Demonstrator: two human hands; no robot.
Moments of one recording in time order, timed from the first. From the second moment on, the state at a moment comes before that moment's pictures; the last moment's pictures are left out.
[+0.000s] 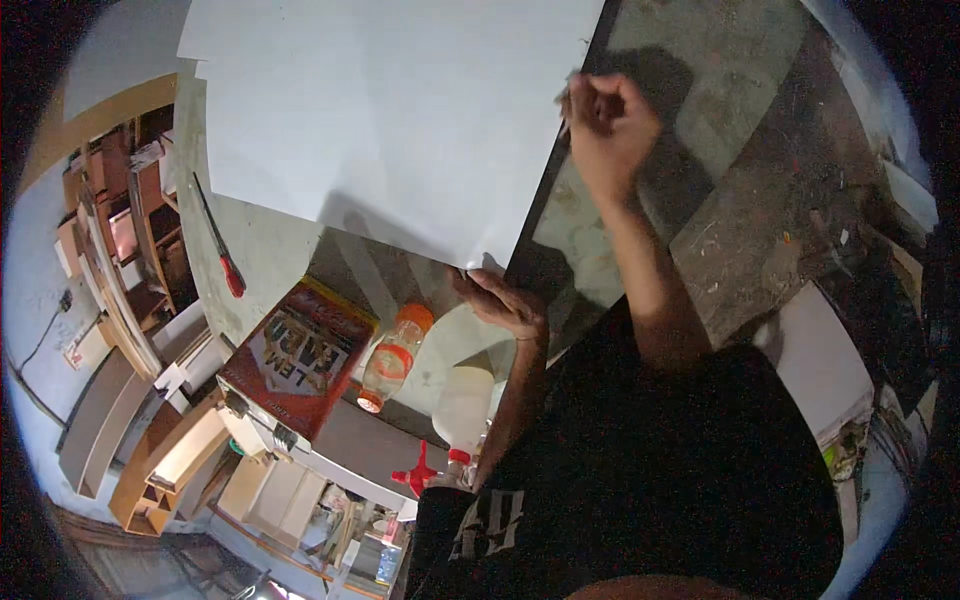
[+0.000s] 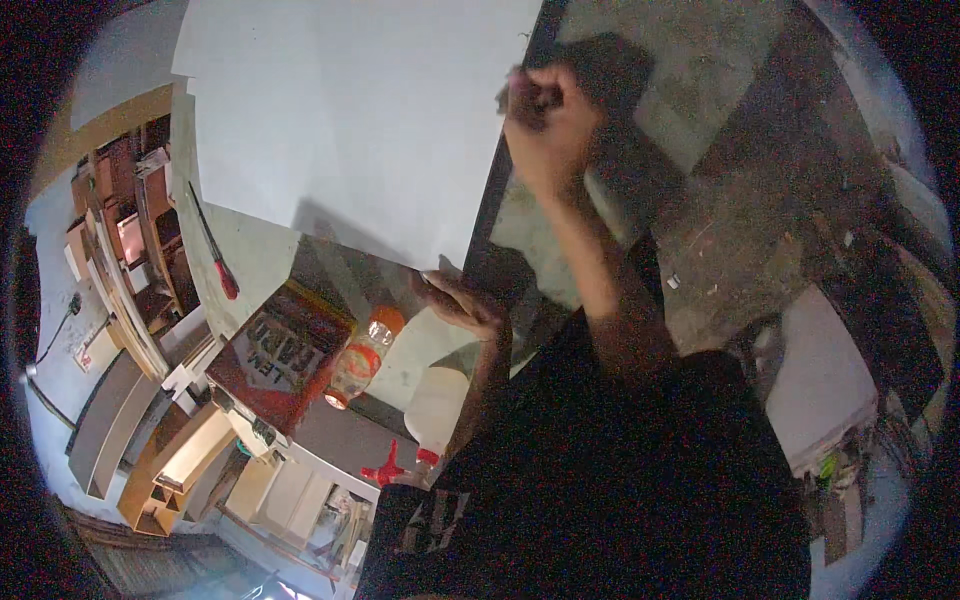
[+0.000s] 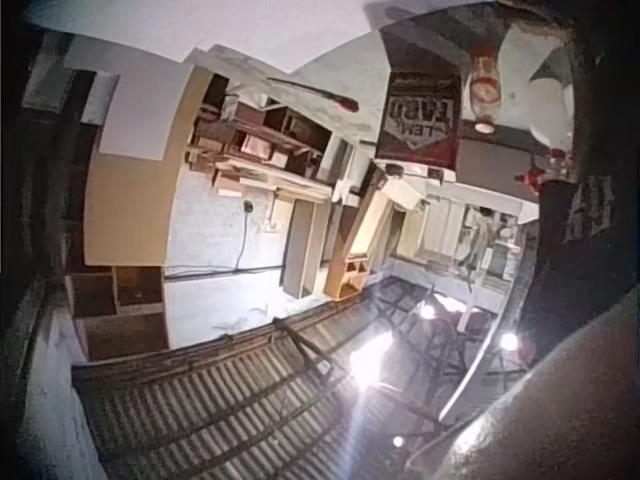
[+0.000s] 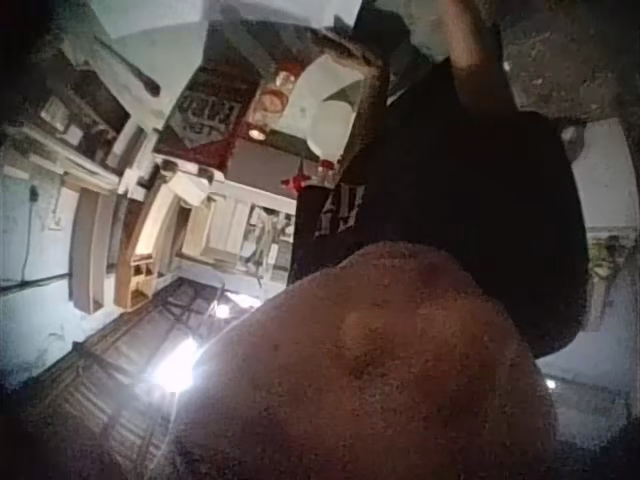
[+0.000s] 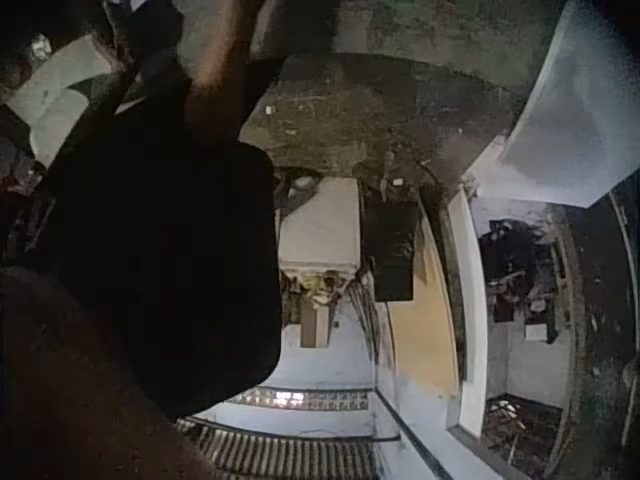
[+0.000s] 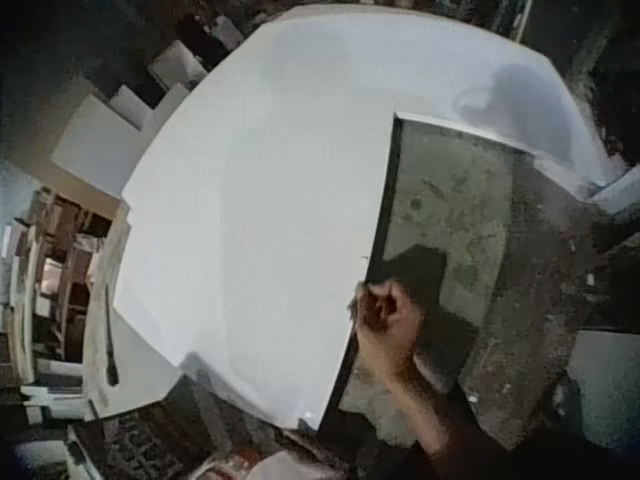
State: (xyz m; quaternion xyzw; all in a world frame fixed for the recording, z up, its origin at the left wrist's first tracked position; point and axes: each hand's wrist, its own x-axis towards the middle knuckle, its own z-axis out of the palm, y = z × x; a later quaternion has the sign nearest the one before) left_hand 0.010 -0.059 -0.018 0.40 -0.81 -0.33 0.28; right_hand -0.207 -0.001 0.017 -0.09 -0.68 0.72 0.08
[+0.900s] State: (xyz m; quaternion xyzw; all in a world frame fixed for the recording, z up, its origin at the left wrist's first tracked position) left_hand -0.010 -0.049 -0.005 0.49 -0.68 -0.47 0.27; right_hand -0.221 0.009 0.008 -0.07 -0.77 0.62 0.12
